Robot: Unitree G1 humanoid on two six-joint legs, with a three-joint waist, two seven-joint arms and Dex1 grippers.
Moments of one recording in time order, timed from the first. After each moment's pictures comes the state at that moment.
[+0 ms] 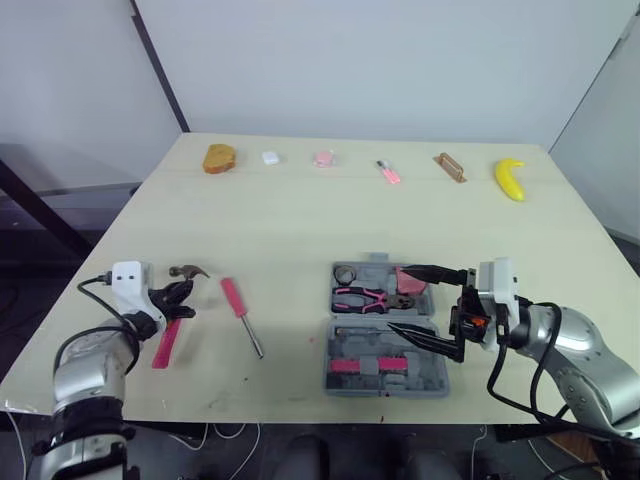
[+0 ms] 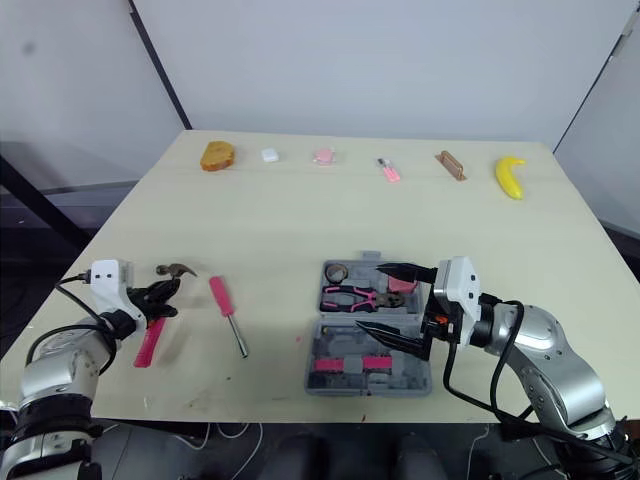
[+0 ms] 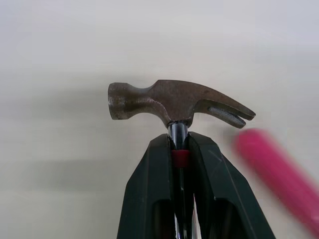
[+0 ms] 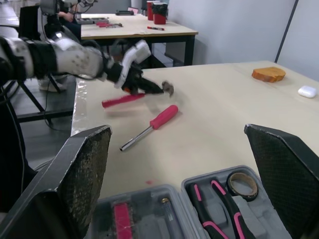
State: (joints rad) left arm -0.19 0.66 0.44 0.26 -0.47 0.44 -0.64; right arm -0.13 -0.58 0.05 -0.50 0.57 0.32 0.93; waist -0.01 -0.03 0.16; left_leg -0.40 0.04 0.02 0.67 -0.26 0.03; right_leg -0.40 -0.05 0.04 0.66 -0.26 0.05
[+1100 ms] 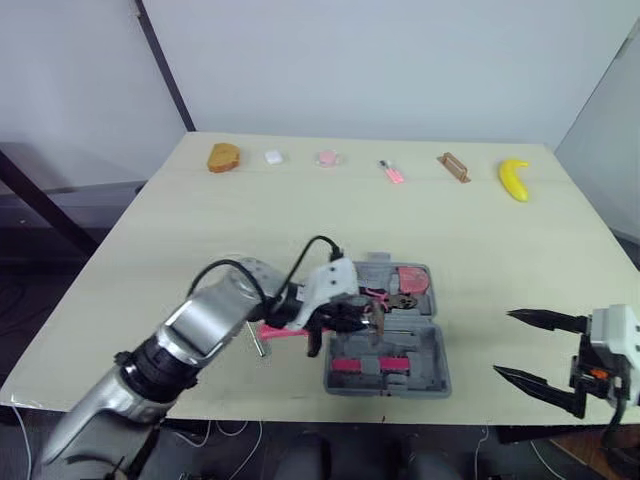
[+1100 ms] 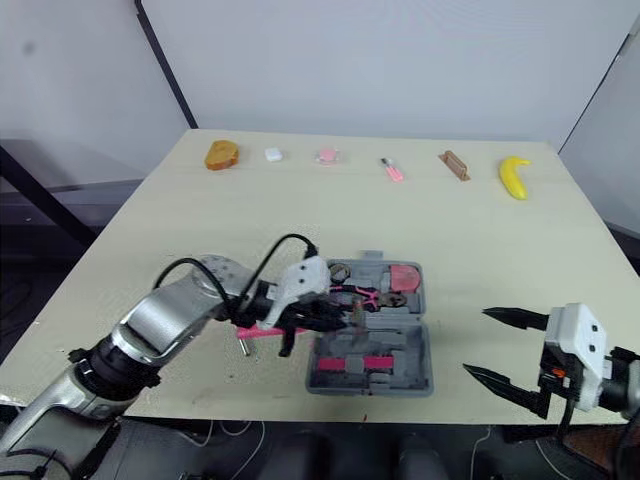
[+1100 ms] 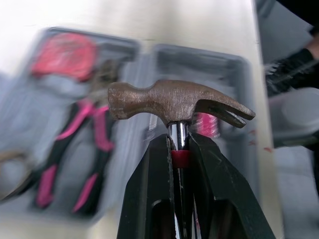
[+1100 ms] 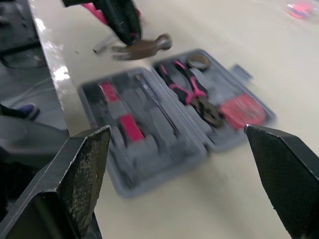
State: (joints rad) left arm -0.64 0.73 -0.53 -0.38 -0.31 0.84 -1.04; right arm 0.41 -0.82 -0.50 -0.55 0.62 0.29 1.11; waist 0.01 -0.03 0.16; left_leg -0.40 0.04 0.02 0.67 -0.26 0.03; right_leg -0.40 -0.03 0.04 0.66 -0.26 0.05
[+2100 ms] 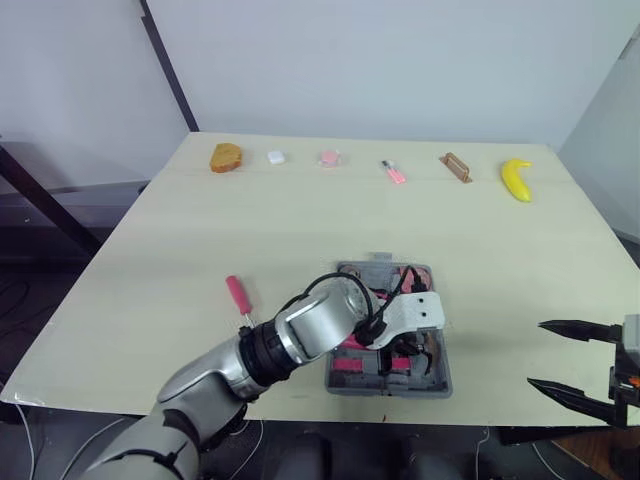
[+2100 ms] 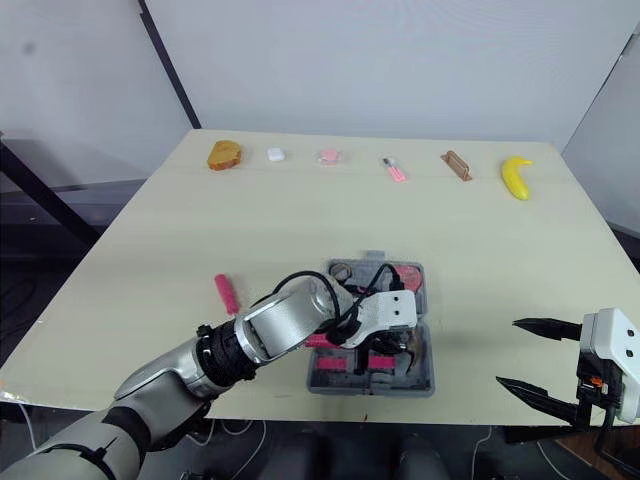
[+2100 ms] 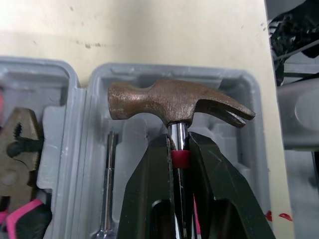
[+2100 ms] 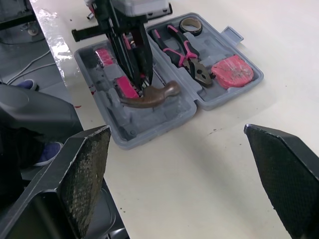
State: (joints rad) left arm -0.84 0.35 -0.86 -0.16 -0.11 1.04 -0.88; right arm 0.46 -0.88 -0.61 -0.48 0.61 0.30 1.22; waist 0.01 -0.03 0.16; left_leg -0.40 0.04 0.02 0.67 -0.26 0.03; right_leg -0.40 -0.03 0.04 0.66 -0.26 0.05
